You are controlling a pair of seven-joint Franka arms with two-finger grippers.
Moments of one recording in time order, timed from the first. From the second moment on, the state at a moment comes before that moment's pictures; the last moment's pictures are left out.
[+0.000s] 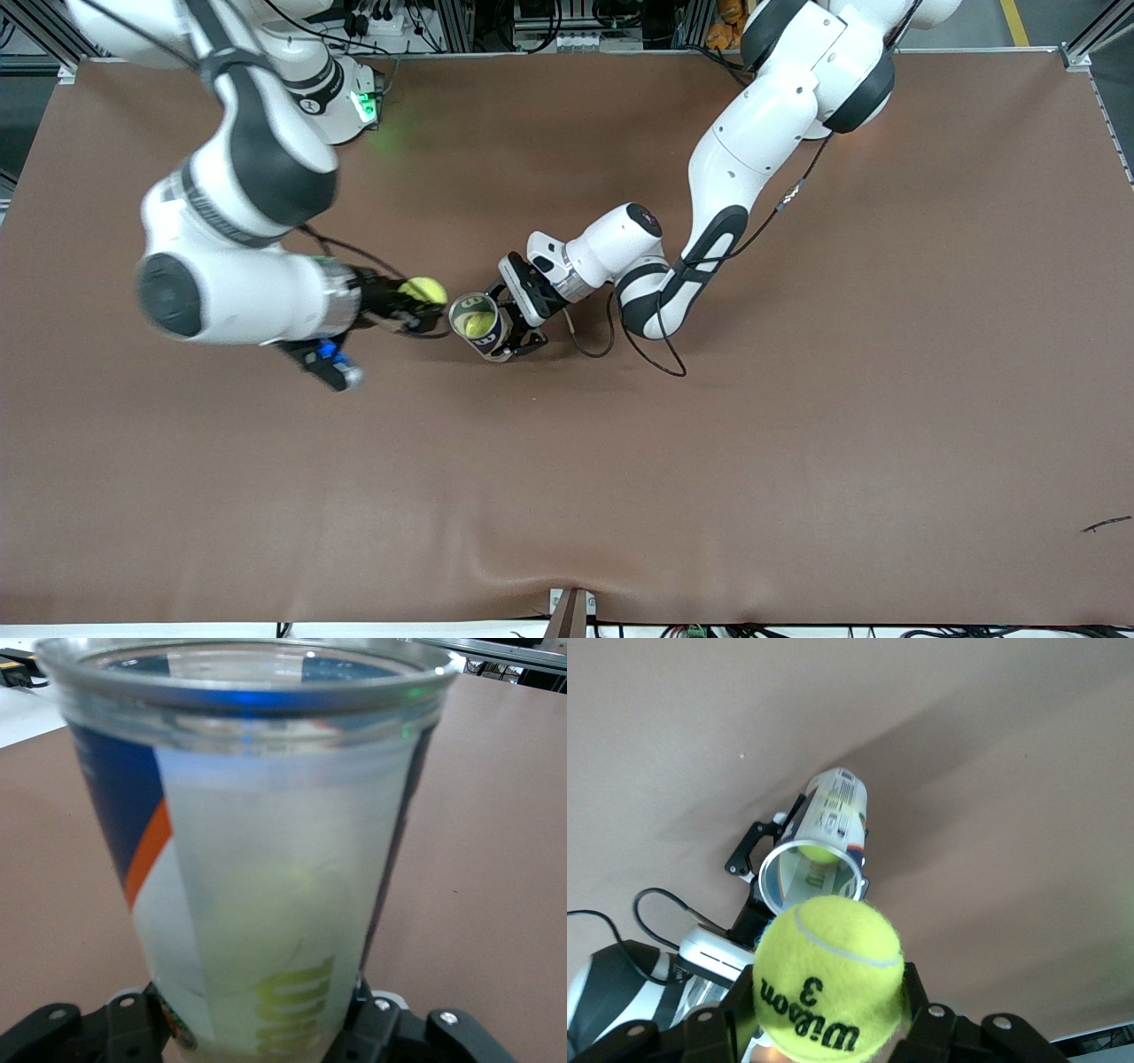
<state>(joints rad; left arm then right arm) -0.55 1.07 -0.27 -1.46 0.83 3.49 -0.44 0.19 0.51 0.28 -1.28 0.28 1.57 0.99</state>
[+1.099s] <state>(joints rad) -0.55 1.07 -0.27 -1.46 0.83 3.50 -0.44 0.27 0.56 0.28 -1.33 0.23 1.71 1.12</state>
